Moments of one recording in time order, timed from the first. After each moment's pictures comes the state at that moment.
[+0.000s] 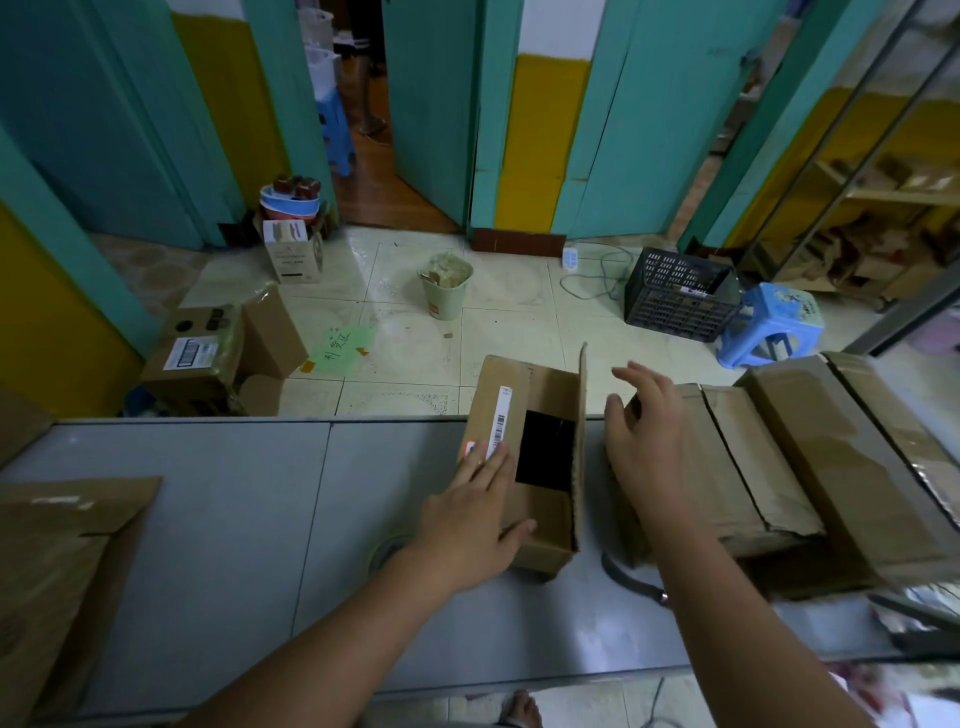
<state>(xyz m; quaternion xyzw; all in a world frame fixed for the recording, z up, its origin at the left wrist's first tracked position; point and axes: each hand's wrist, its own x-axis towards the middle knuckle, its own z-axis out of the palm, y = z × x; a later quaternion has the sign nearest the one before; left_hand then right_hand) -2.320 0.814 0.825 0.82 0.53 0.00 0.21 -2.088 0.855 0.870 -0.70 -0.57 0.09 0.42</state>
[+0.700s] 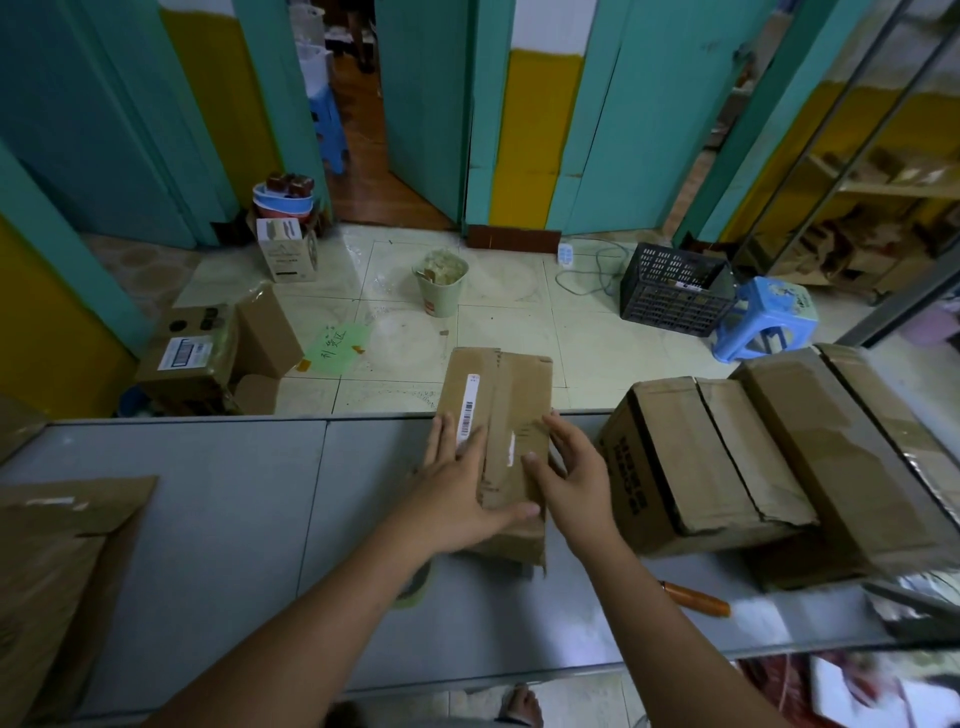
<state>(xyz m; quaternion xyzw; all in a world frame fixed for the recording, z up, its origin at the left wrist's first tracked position) -2.335 0.837 0.831 0.73 0.59 0.04 0.36 -2.152 0.814 0.831 -0.62 -0.48 0.40 0.48</state>
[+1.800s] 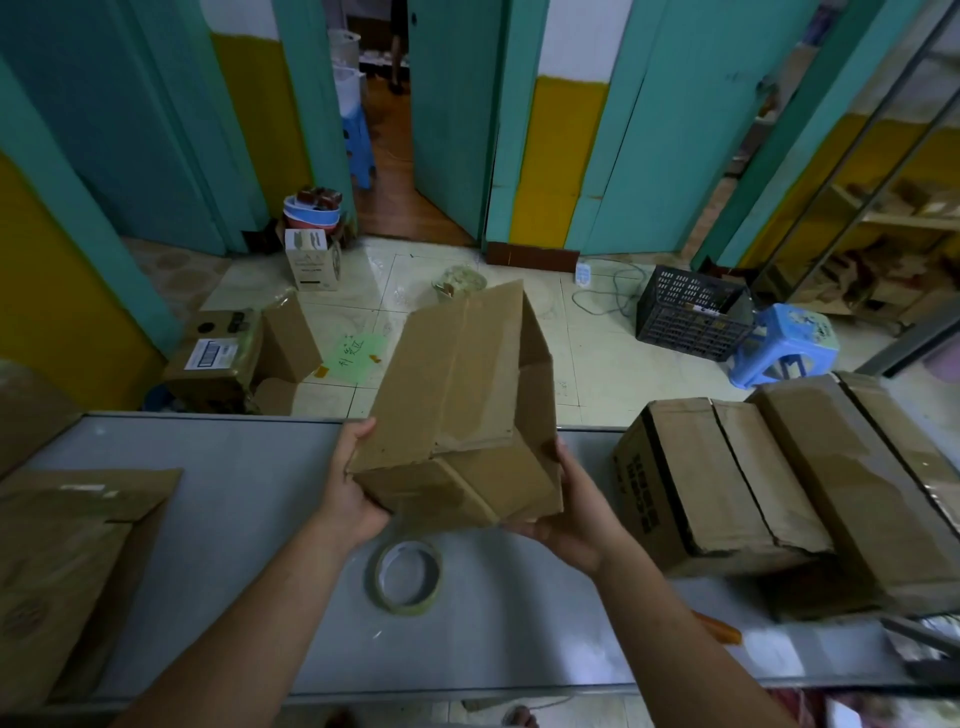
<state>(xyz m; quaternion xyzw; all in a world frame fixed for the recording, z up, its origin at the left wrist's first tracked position) -2.423 0.842 0.837 0.16 0.40 0.54 0.72 -2.152 0.822 0.830 -0.42 -0.20 0.78 0.41</state>
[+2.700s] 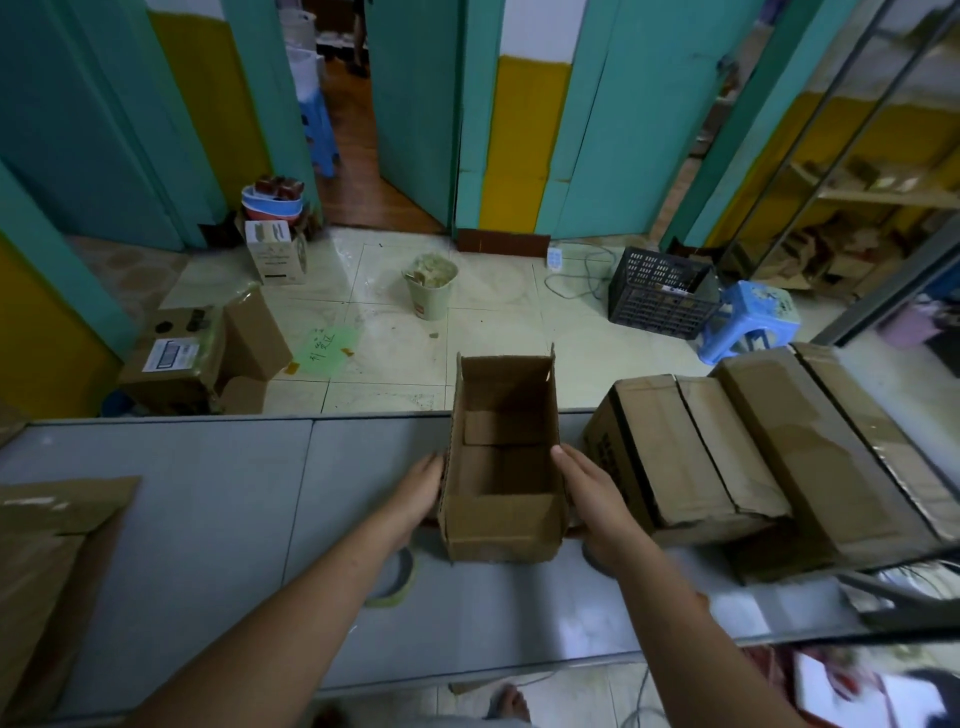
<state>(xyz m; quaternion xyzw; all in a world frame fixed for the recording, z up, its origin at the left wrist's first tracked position) -2.335 0.849 0.791 0.42 0.59 0.24 0.64 -2.108 0.800 0.832 -0.65 -0.31 0.58 0.39</state>
